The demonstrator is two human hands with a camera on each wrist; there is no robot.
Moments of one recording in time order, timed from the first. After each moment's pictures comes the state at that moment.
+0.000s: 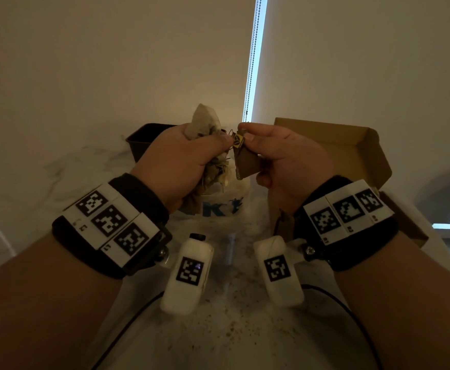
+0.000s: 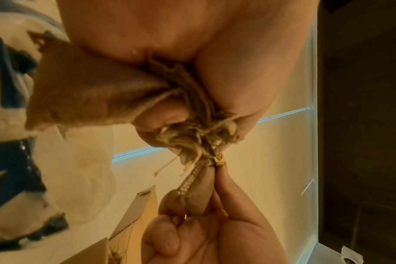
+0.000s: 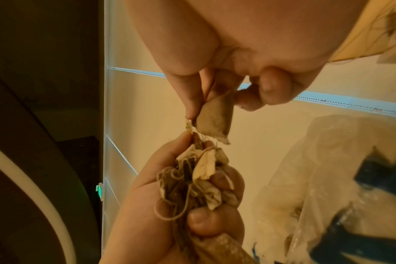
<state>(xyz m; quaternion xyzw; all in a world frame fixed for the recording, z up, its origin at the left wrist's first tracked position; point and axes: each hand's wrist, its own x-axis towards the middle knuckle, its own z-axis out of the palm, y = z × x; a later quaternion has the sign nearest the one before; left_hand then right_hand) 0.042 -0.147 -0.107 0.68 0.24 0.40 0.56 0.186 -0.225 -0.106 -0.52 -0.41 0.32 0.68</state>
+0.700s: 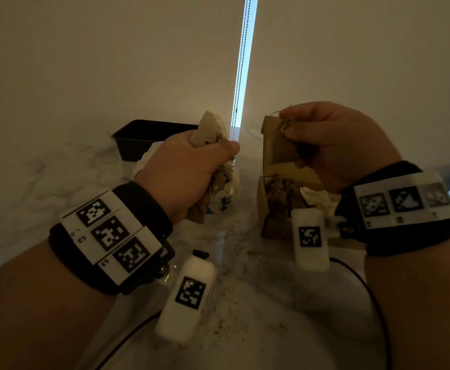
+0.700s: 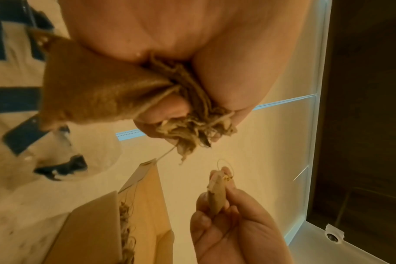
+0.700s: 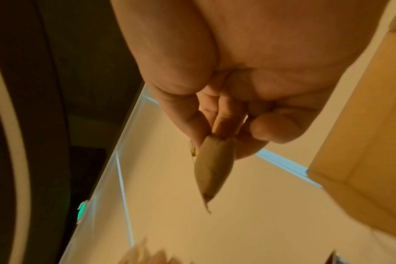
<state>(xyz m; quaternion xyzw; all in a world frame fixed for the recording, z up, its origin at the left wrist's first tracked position) 0.053 -0.164 -0.116 0.68 0.23 0.39 0.57 0.234 -0.270 -0.076 -0.59 -0.49 0.19 0.62</state>
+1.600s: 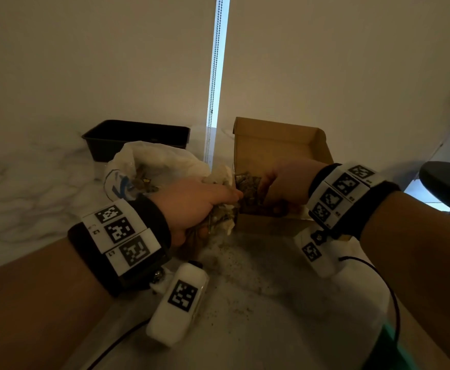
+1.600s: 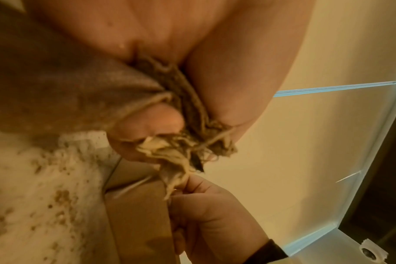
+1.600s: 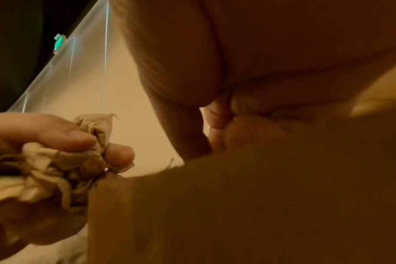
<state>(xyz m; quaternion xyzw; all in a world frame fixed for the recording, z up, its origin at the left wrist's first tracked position) 0.077 -0.192 -0.137 0.67 0.29 0.15 0.66 0.242 -0.280 -0.087 -0.88 -0.42 0.20 0.11</state>
